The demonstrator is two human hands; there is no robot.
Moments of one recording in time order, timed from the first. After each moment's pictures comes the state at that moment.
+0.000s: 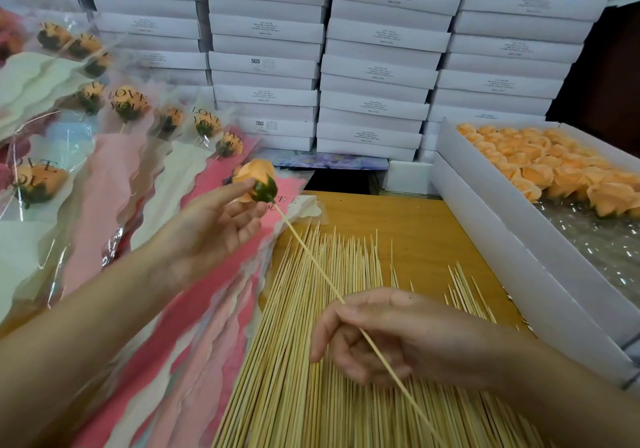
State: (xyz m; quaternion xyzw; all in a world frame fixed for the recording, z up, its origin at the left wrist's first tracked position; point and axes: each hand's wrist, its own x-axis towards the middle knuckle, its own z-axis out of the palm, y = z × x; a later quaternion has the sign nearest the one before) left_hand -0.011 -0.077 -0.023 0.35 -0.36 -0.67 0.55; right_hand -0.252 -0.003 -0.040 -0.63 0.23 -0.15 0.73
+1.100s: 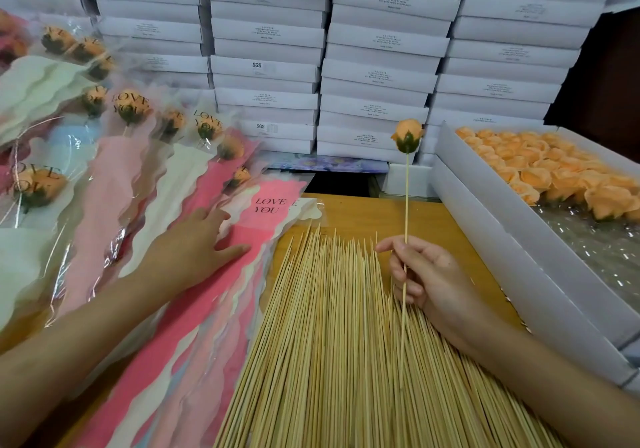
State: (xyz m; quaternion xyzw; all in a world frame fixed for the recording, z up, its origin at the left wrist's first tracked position) left_hand 0.039 -0.106 -0.074 0.67 -0.72 0.01 0.16; right_hand -0.279 -0.047 -0.078 -0.55 0.39 -0.50 0.54
